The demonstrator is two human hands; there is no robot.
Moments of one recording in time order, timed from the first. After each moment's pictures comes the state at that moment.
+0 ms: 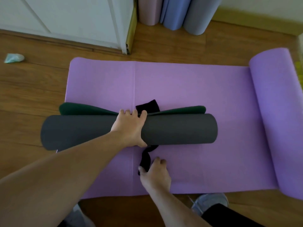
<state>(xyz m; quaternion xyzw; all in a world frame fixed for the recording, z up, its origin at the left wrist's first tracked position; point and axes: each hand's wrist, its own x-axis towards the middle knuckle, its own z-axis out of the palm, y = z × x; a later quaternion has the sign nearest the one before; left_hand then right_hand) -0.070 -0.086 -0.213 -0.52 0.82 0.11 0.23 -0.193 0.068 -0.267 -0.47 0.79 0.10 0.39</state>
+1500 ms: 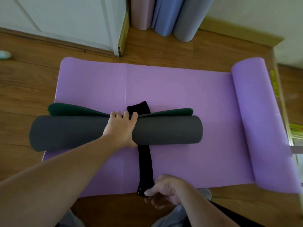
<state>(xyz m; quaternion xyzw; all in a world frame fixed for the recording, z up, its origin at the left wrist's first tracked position) -0.072 -0.074 -0.219 -0.53 0.81 0.09 0.23 -0.273 0.066 -0.214 -0.16 0.62 0.20 0.74</state>
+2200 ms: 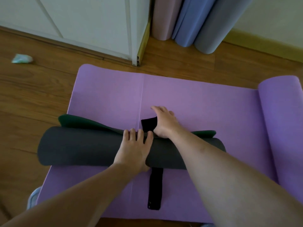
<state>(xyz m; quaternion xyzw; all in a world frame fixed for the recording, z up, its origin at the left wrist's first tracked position) -0.074 -0.058 -0.233 -0.56 0.80 0.11 0.19 -0.209 -0.176 -0.234 -0.68 0.62 0.11 0.37</state>
